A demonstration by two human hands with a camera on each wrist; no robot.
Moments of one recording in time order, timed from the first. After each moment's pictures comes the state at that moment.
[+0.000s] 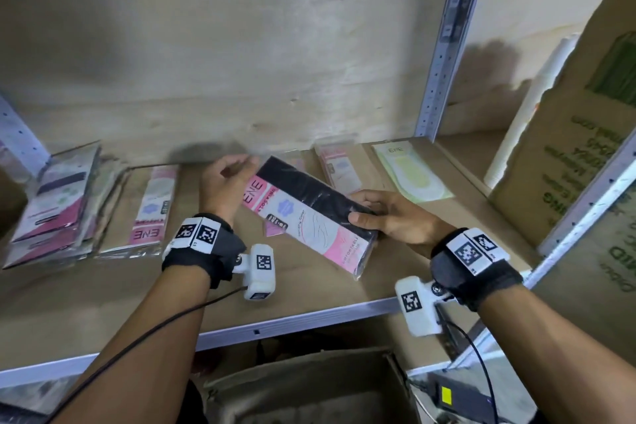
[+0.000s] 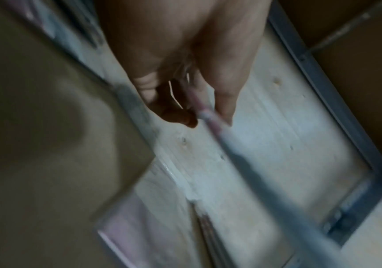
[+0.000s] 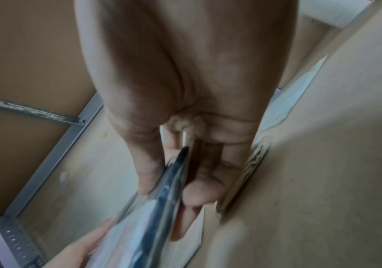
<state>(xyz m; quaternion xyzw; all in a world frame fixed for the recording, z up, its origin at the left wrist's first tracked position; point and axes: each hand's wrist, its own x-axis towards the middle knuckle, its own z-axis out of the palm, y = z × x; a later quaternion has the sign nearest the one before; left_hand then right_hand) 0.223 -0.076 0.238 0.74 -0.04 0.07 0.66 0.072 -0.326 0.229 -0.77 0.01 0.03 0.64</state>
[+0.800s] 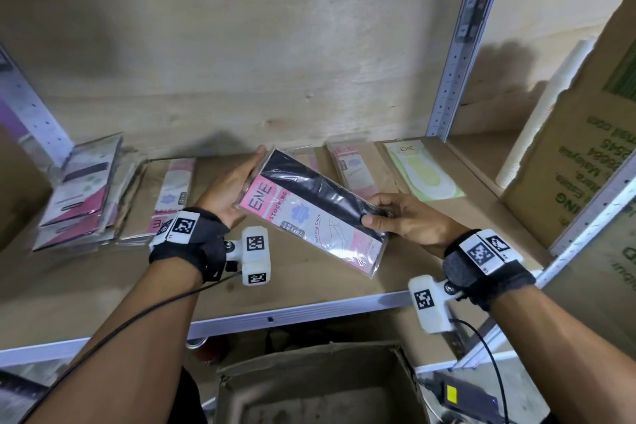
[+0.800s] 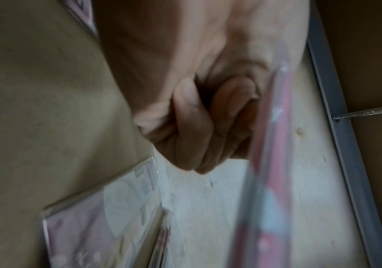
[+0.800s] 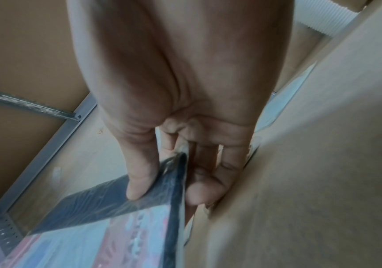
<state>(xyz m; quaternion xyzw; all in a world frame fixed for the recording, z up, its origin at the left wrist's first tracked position) 0.218 -0.045 0.248 0.69 -0.14 -0.20 0.68 0.069 -0.325 0.224 -0.78 0.00 0.04 0.63</state>
